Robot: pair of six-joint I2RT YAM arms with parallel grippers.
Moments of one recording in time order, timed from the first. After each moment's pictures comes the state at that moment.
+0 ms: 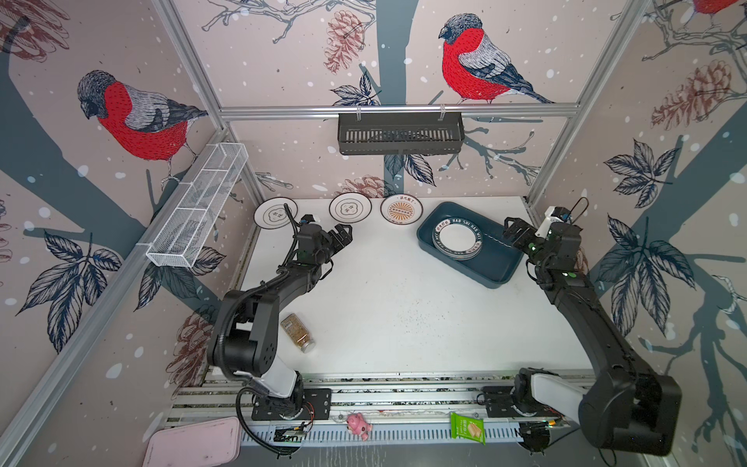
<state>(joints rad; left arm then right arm) -0.14 1.65 0.90 0.32 0.21 -0.79 -0.09 1.15 0.84 -0.02 -0.13 0.50</state>
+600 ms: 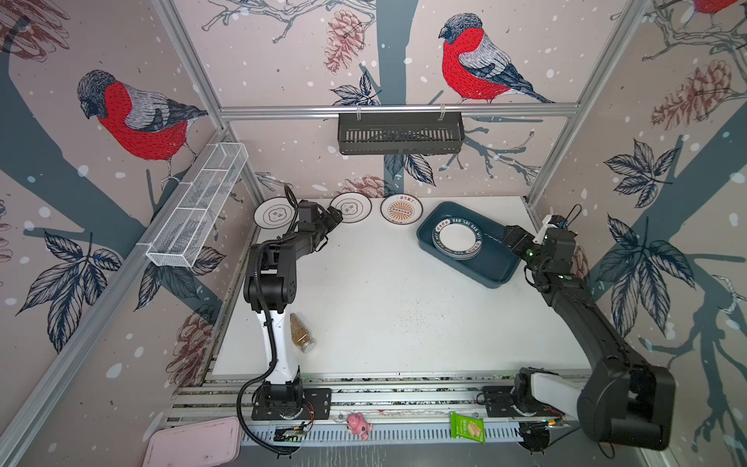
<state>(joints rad) -0.03 2.16 1.43 0.19 0.26 -0.80 -0.11 1.18 0.78 0.00 -0.12 0.51</state>
